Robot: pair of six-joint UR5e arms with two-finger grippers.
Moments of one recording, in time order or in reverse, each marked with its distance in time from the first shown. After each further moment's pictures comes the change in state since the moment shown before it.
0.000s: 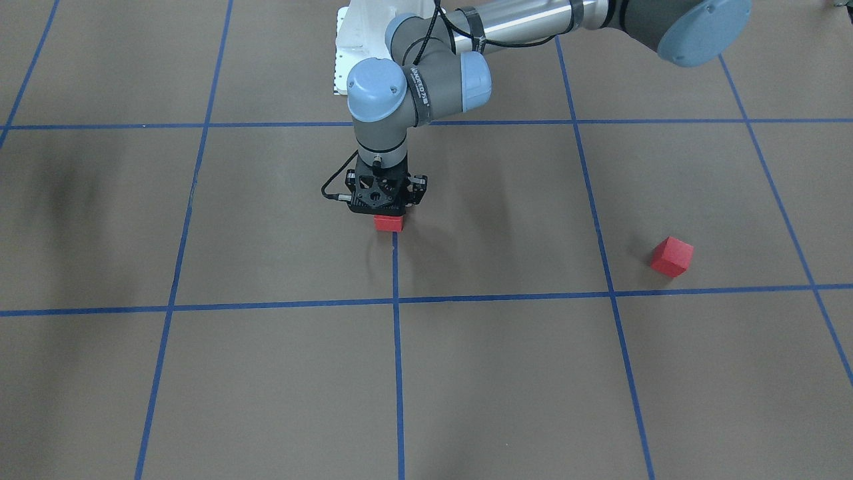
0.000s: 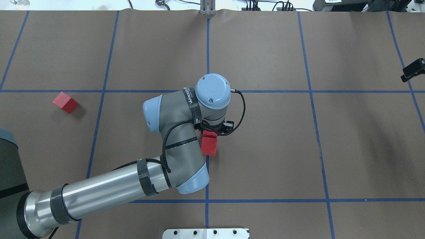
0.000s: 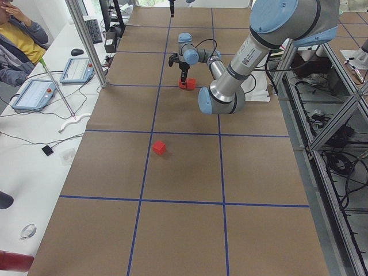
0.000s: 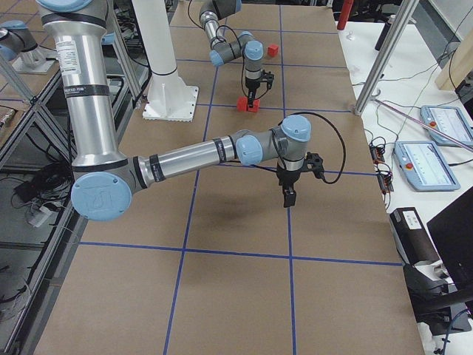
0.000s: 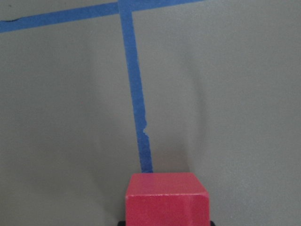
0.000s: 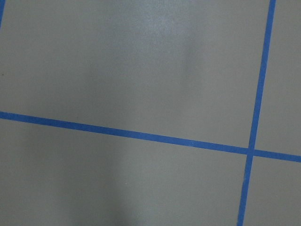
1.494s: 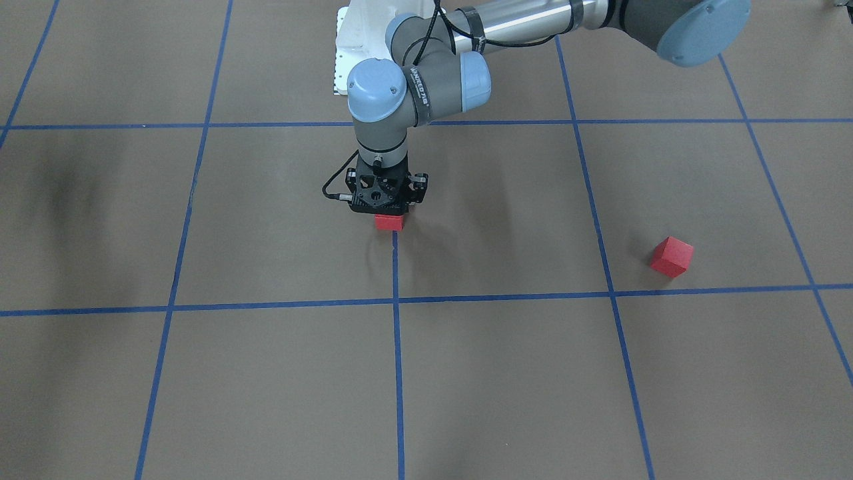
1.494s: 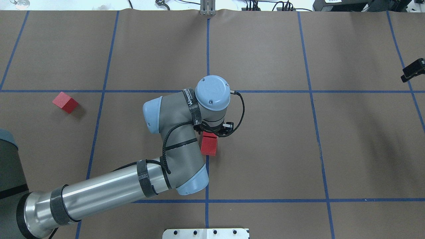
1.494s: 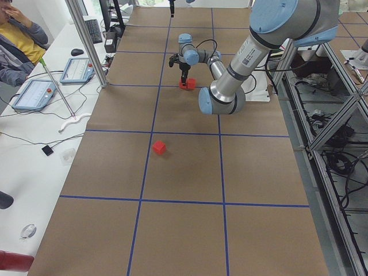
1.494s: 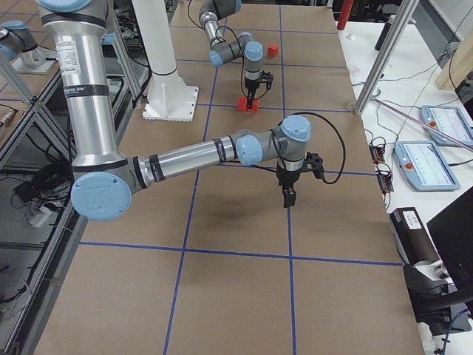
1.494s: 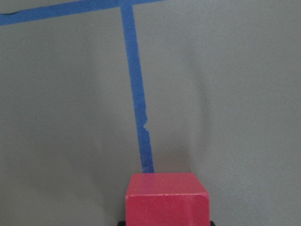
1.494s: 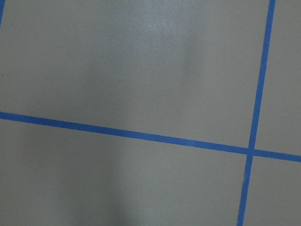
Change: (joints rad) left arm 0.003 0.004 0.001 0.003 -0.002 -0.004; right arm 0.000 -0.001 0.000 0.000 0.001 0.001
